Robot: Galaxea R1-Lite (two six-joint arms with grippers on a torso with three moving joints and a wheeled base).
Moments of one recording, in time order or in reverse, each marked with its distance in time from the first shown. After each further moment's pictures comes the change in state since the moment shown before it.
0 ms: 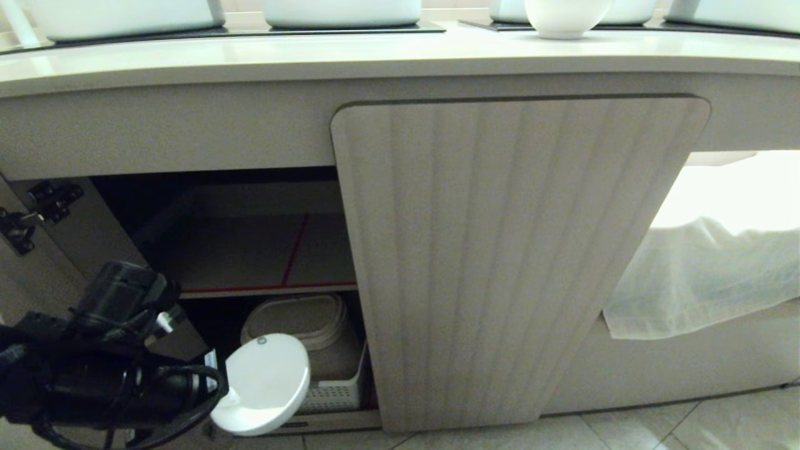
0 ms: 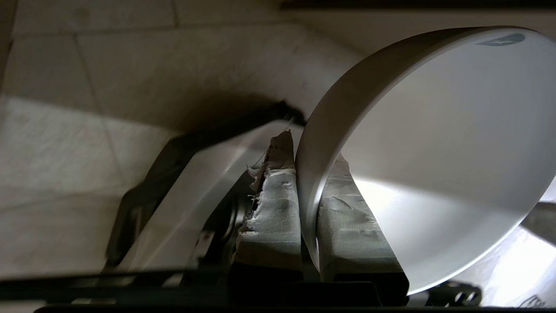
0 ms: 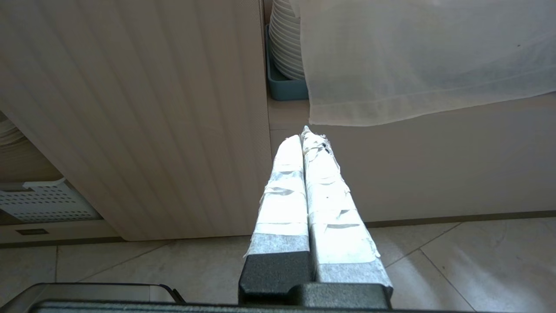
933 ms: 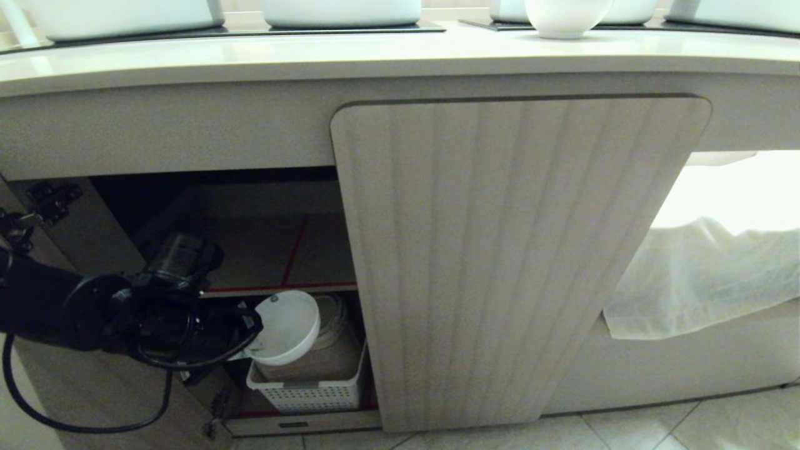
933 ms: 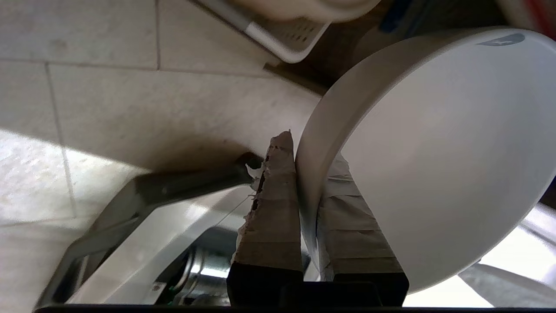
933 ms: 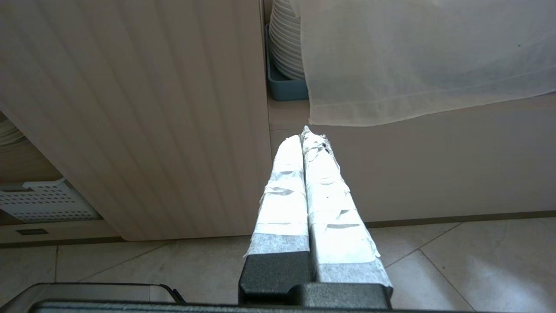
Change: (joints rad) left arm 0.074 0.271 -0.166 -0.152 0.016 -0.111; right arm 0.000 0.000 0.000 0.000 0.000 0.000
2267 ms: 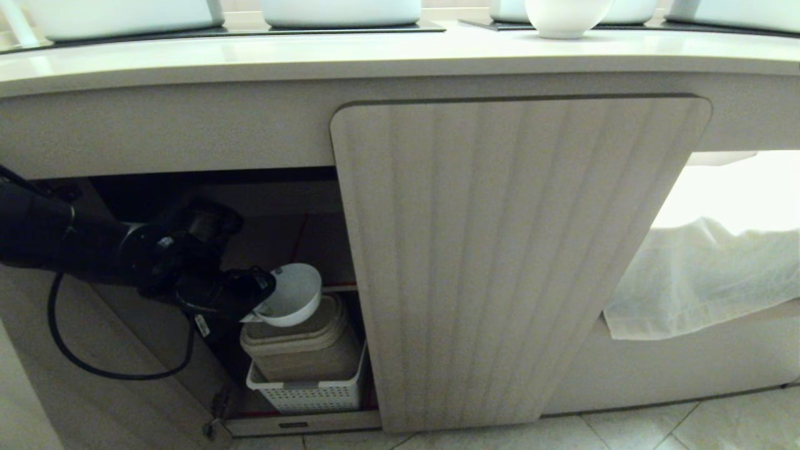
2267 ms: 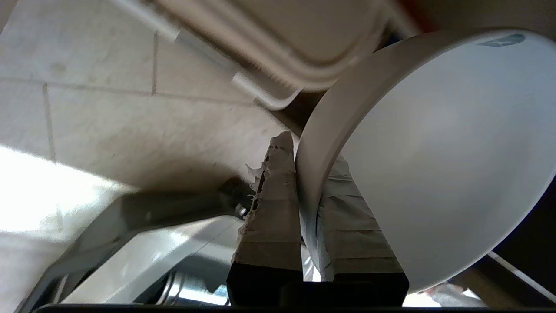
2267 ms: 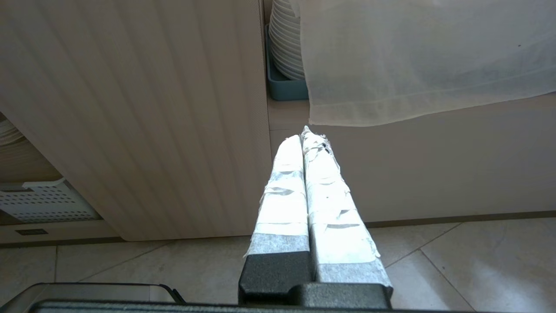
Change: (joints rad) left arm 0.028 0.154 -0.299 0.153 0.037 -0.031; right arm 0.000 0.000 0.000 0.000 0.000 0.000
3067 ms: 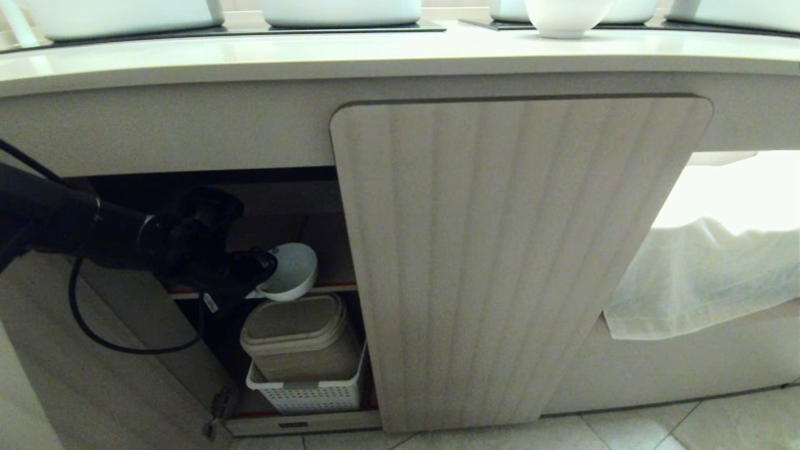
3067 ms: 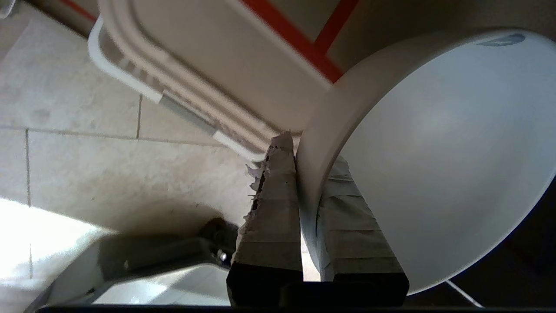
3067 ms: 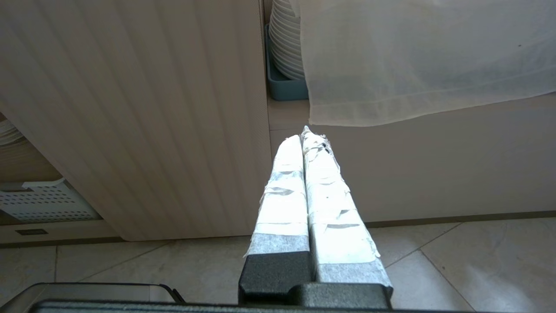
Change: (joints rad) left arm 0.038 0.090 -0.115 -0.064 0.025 -0.006; right arm 0.000 0.000 0.000 0.000 0.000 0.000
